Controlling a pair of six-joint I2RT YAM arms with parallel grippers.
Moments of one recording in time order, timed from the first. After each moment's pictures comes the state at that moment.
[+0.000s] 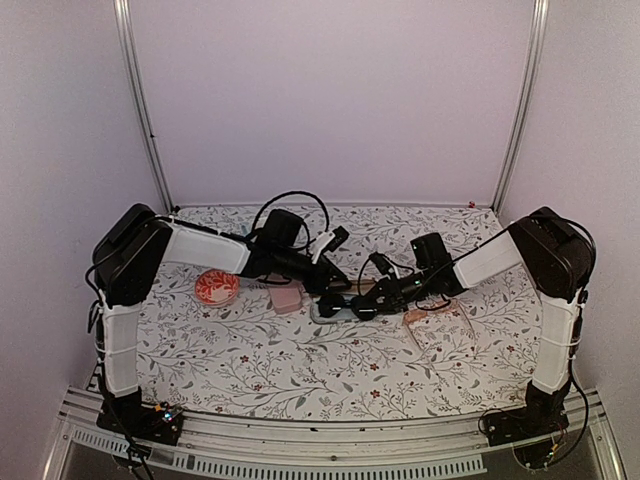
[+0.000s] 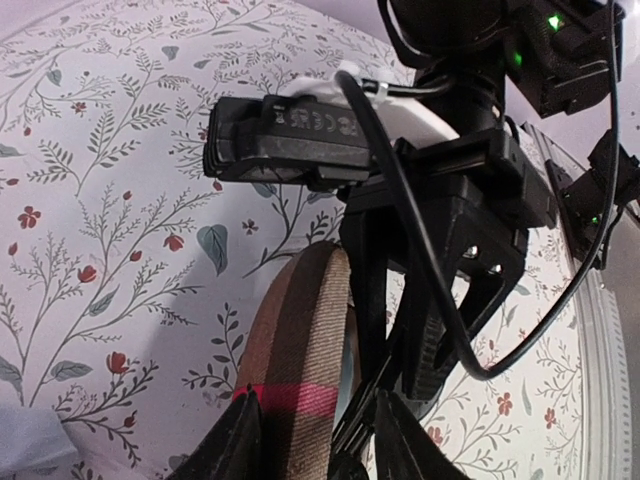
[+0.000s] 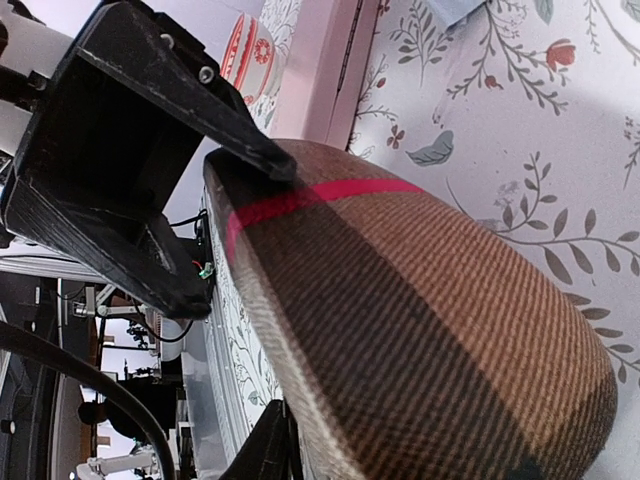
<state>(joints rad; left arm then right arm) -0.71 2.09 1.32 0.13 0.65 0.02 0.52 2.02 0.97 0.27 -1.01 0.53</state>
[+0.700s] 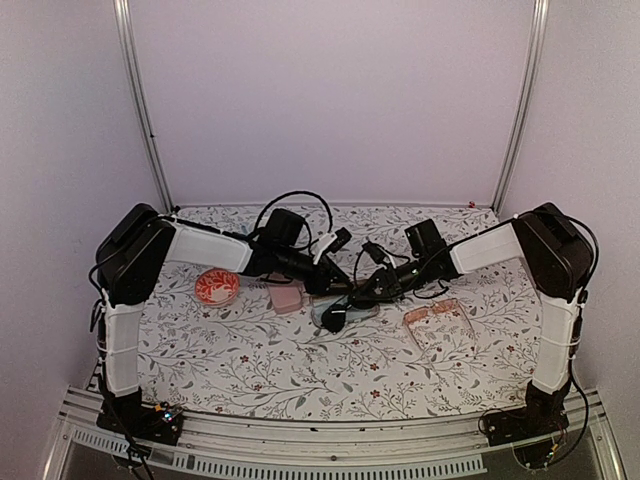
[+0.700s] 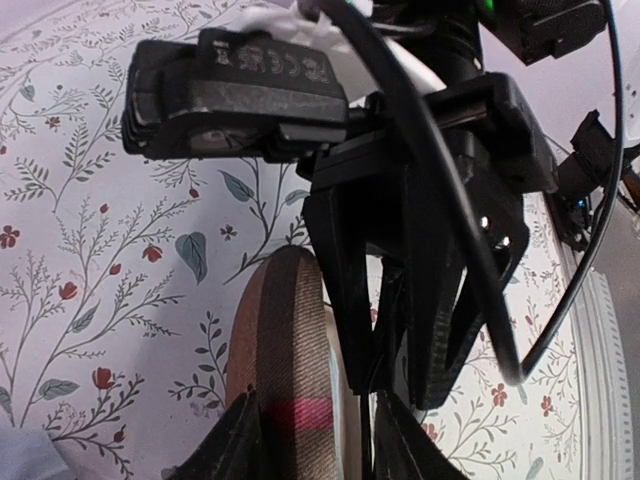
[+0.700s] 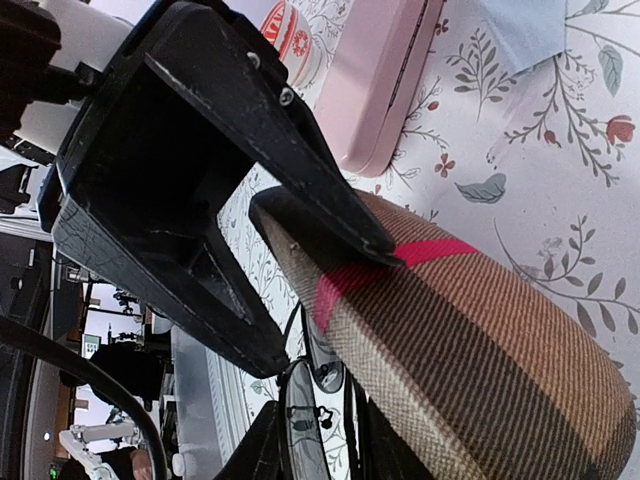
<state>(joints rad) -0.70 2.12 1.35 0.11 0.71 0.08 0.52 2.01 1.11 0.05 -1.06 0.36</state>
